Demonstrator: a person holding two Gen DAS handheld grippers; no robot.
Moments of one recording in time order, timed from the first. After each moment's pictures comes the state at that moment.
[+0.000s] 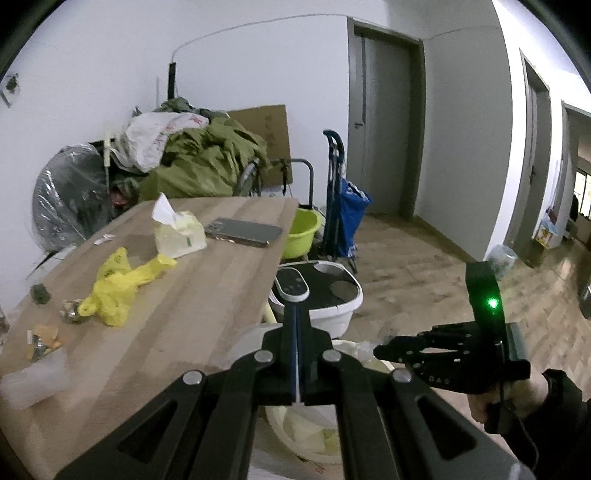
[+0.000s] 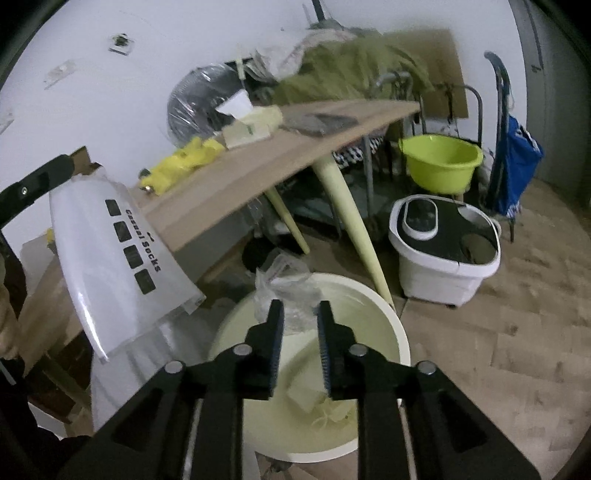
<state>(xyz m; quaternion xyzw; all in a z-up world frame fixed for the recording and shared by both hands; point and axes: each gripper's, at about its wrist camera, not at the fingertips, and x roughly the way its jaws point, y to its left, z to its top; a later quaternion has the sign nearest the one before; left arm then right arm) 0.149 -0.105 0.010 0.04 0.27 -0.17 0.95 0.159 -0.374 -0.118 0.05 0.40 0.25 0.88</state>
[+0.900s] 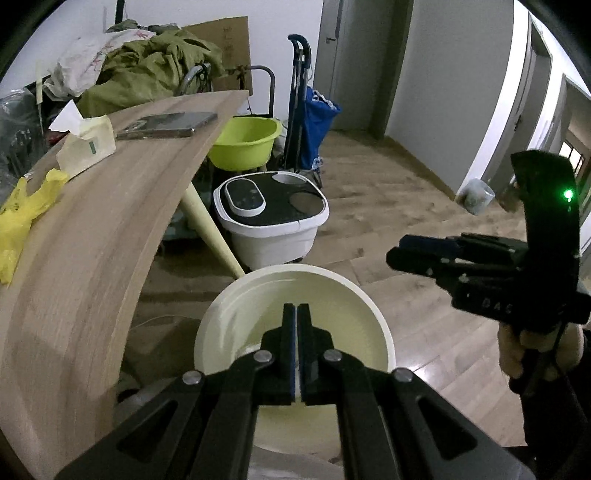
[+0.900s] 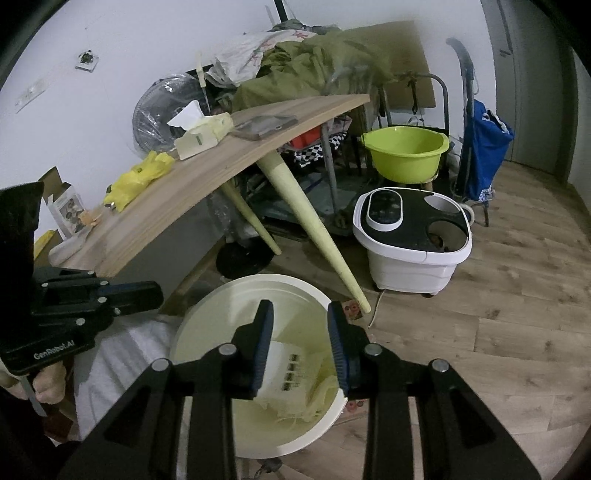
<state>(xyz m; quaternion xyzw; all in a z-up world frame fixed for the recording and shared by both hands) 0.205 -0.161 -0.088 0.06 0.42 -0.23 0.87 0.171 -0.414 -0.126 0.07 0.41 0.20 0.89</state>
